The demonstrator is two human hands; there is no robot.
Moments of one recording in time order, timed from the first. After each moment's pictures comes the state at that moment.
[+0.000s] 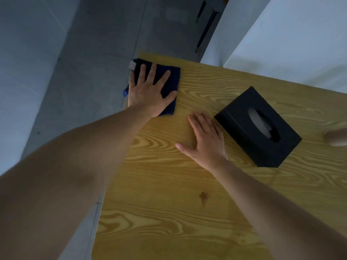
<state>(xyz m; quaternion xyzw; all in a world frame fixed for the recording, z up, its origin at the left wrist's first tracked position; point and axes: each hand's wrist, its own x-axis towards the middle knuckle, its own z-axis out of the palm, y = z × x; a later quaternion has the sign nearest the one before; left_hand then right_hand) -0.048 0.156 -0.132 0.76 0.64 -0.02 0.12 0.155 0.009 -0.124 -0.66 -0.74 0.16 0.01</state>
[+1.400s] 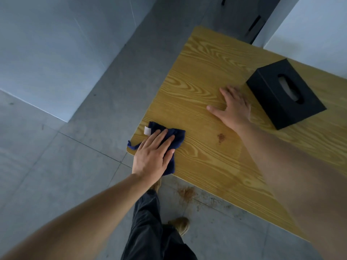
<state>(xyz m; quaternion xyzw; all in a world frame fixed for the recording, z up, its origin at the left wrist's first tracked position) -0.087 -0.266 -0.145 0.70 0.68 0.20 0.06 0.164 -0.044 -0.116 -0.64 -0.75 0.19 0.01</state>
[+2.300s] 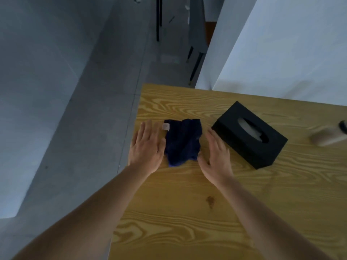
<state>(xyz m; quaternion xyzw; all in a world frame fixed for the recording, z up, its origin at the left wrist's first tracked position) -0.078 0.019 -0.109 0.75 0.63 0.06 0.21 0.154 -0.039 -0.105 -0.71 -0.65 0.18 0.21</state>
